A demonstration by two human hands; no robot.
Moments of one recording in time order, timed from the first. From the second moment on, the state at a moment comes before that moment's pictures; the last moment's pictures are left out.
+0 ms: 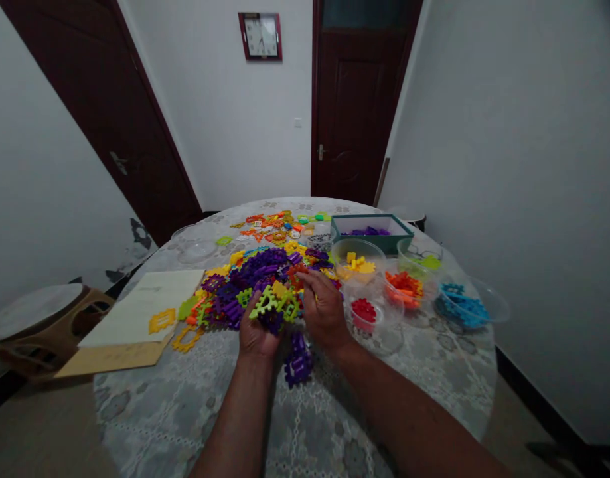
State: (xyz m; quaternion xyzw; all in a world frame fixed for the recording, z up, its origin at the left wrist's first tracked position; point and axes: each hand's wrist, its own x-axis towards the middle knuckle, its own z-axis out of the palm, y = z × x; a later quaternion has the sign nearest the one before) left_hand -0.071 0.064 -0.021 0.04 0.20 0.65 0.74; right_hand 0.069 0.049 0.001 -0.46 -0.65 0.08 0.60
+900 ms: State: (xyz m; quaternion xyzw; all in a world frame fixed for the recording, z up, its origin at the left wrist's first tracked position) left_hand -0.065 0.053 -0.010 0.03 0.22 0.64 0.74; right_hand 0.319 0.038 0.040 -0.61 -0.69 -0.14 0.36
